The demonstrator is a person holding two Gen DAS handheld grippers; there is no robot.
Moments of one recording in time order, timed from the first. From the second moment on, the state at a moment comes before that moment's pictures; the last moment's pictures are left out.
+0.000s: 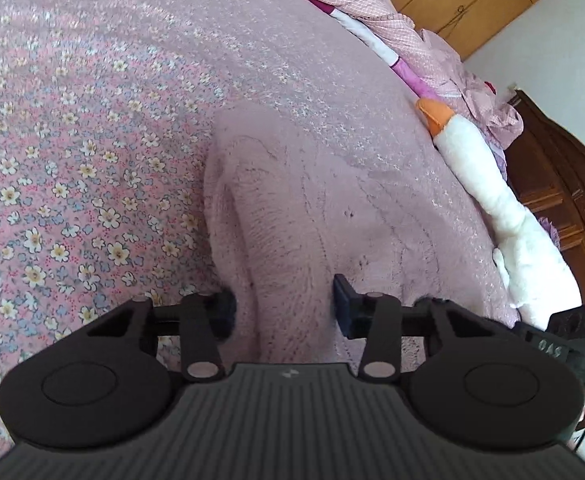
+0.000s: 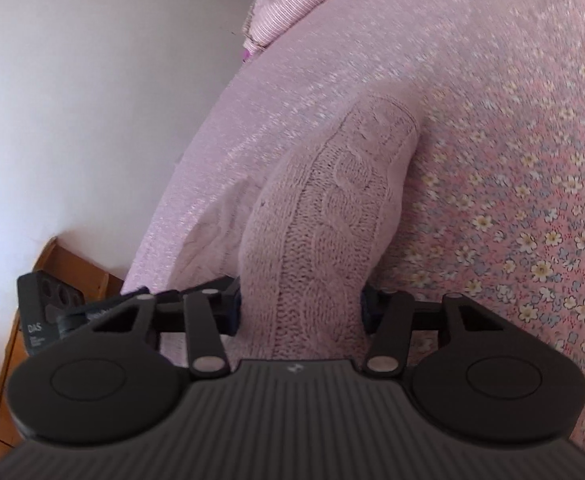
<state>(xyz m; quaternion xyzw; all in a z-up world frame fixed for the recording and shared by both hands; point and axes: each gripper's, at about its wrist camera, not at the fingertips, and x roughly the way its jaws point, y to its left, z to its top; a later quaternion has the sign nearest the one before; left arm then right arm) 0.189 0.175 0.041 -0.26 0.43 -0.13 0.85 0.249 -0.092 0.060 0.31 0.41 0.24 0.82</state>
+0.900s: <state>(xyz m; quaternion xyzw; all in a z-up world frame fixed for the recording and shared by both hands) 0.079 0.052 0.096 -0.20 0.43 -0.23 0.85 0.125 -0.191 0.107 0.34 0.38 0.21 0.83</state>
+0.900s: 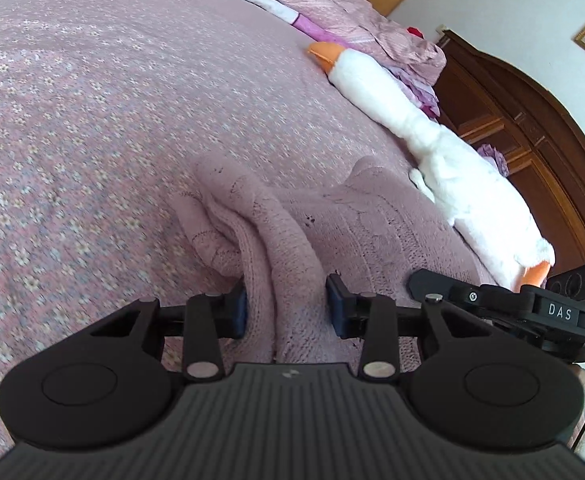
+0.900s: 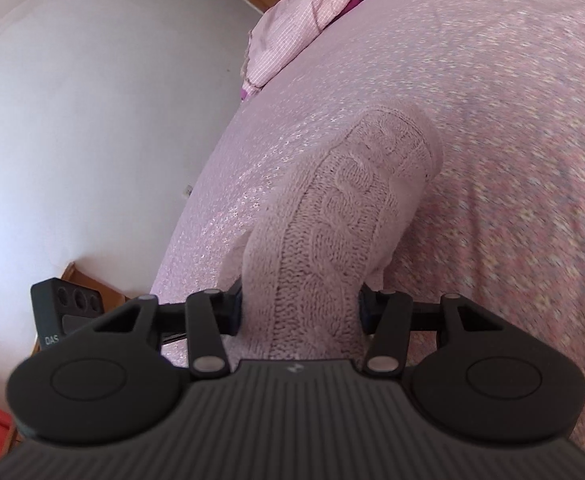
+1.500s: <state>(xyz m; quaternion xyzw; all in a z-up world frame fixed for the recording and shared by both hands) 0.070 0.025 0.062 -0.08 0.45 -0.19 0.87 0.106 -0.225 0.044 0.29 0.41 0.12 0.86</state>
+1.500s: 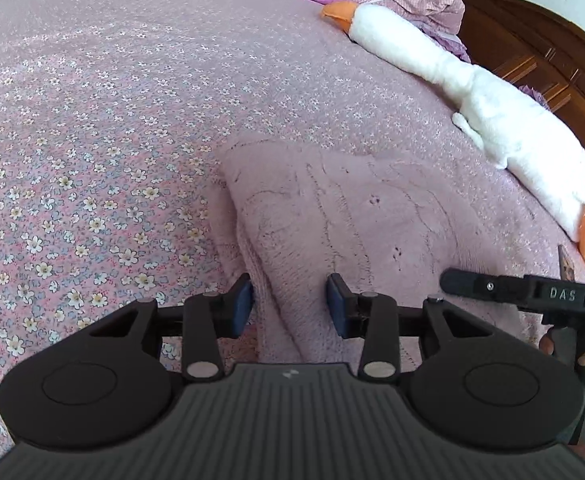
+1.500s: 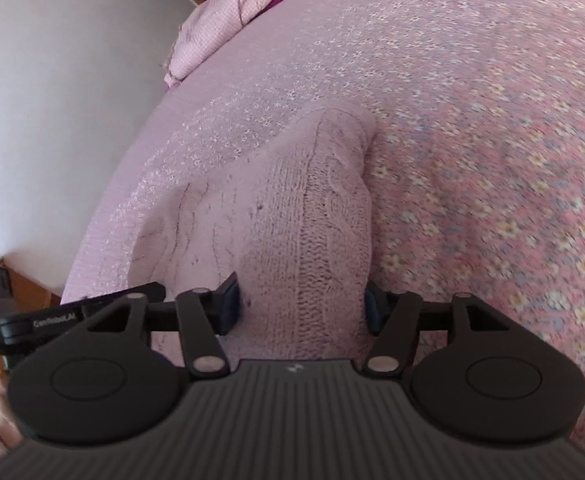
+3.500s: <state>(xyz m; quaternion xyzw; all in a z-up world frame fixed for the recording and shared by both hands) -0.065 -0.020 0.034 0.02 0.47 -0.06 0.88 -0.030 -0.153 0.043 0.10 0.37 0.00 0.92</state>
